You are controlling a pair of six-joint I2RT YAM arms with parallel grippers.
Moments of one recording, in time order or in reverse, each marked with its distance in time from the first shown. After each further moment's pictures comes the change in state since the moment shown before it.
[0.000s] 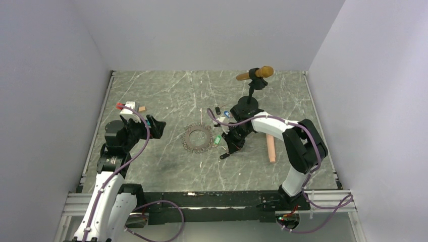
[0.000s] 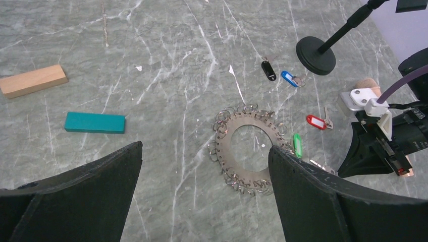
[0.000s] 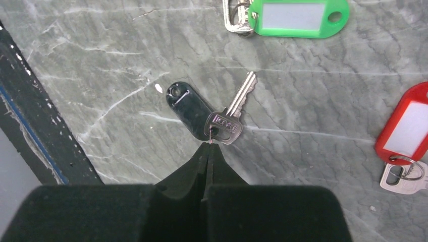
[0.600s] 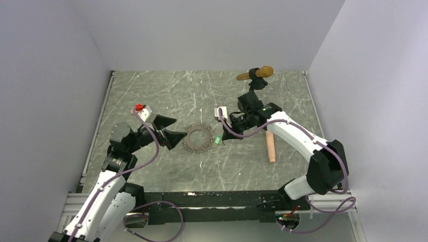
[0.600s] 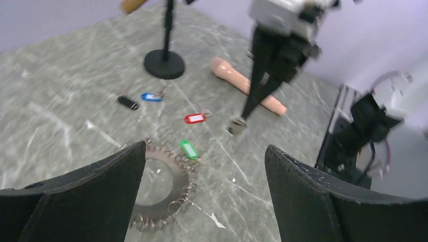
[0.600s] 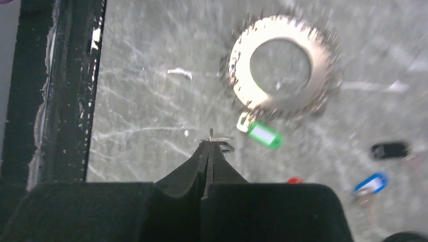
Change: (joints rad) left arm -0.192 0.013 -0.035 0.312 0.396 -0.018; right arm 0.001 -0.262 0.087 -0.058 -0.244 -0.355
